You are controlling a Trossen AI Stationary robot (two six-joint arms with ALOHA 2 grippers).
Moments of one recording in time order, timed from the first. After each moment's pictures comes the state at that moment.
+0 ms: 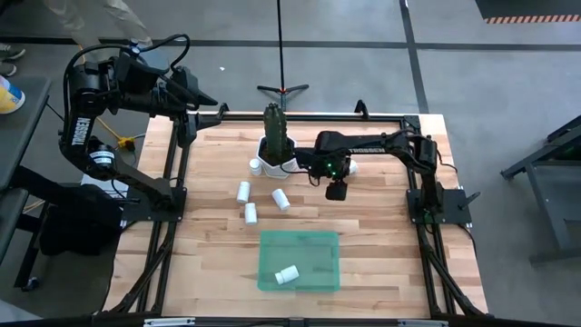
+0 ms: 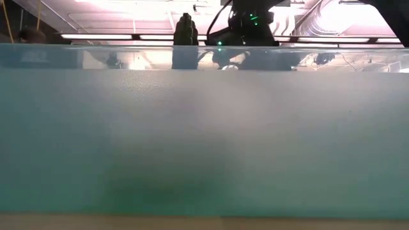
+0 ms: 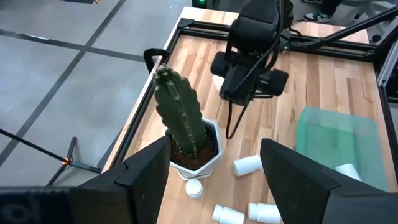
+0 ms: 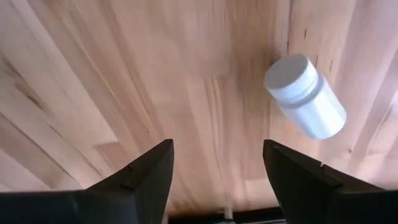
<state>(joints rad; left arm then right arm) 0.37 1.39 2.32 -1.57 0.03 0.10 -0.21 2.01 1.63 -1.51 0.03 -0.01</state>
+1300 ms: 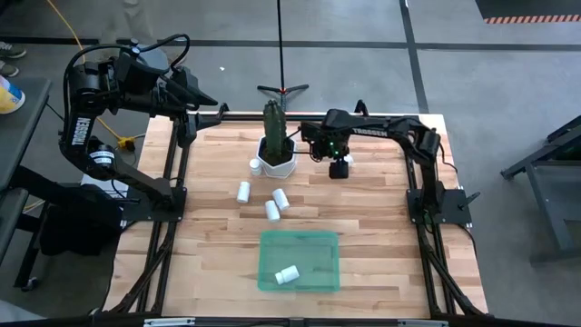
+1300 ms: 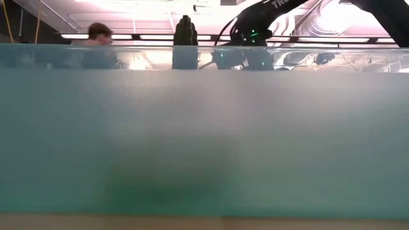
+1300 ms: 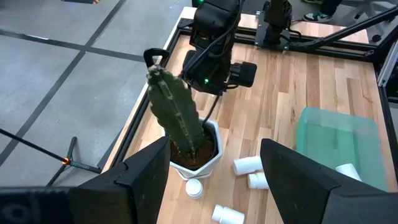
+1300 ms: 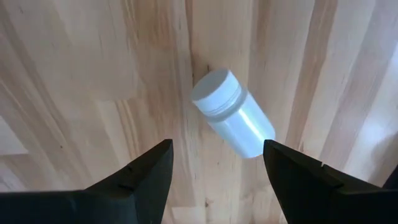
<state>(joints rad) 0.37 1.39 2.32 -1.57 0.03 0.10 -0.40 2.01 1.63 -1.38 0.10 -0.31</state>
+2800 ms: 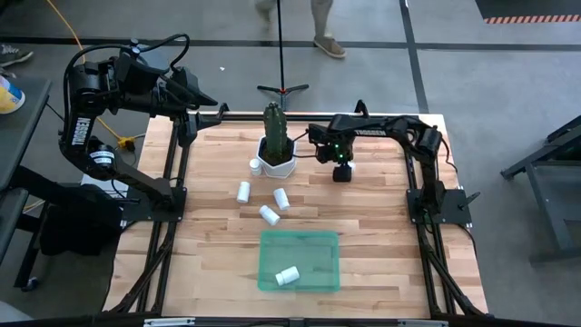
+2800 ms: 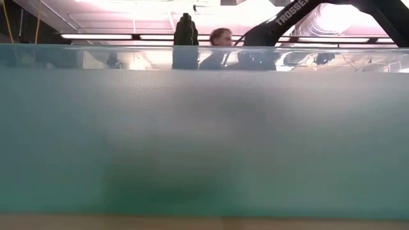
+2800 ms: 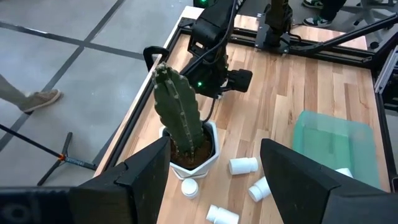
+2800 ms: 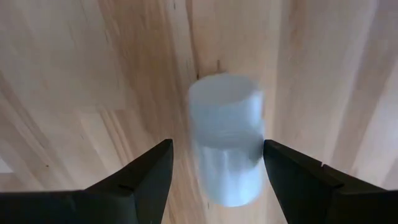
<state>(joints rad) 0.37 1.39 2.32 -1.57 0.03 0.06 -0.46 2.02 1.43 -1.22 0.01 -0.33</state>
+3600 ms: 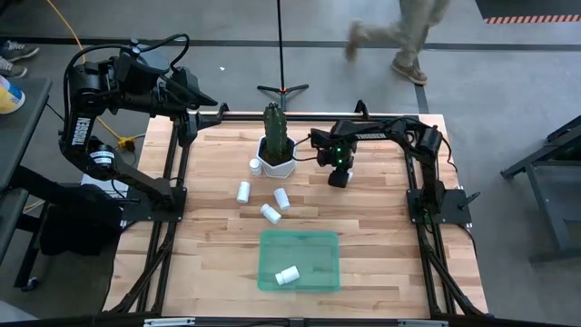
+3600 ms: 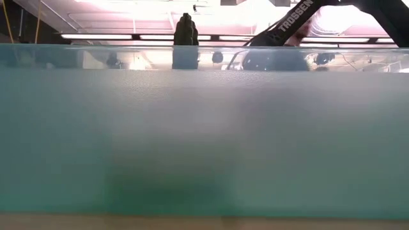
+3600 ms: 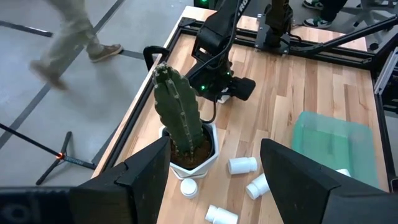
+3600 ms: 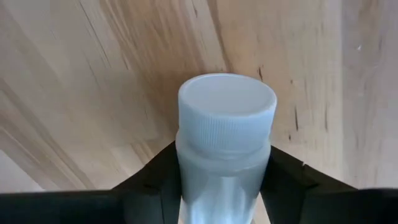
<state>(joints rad) 0.37 1.39 2.32 -1.57 0.03 0.05 -0.46 2.02 1.32 -1.06 -0.15 -0.12</state>
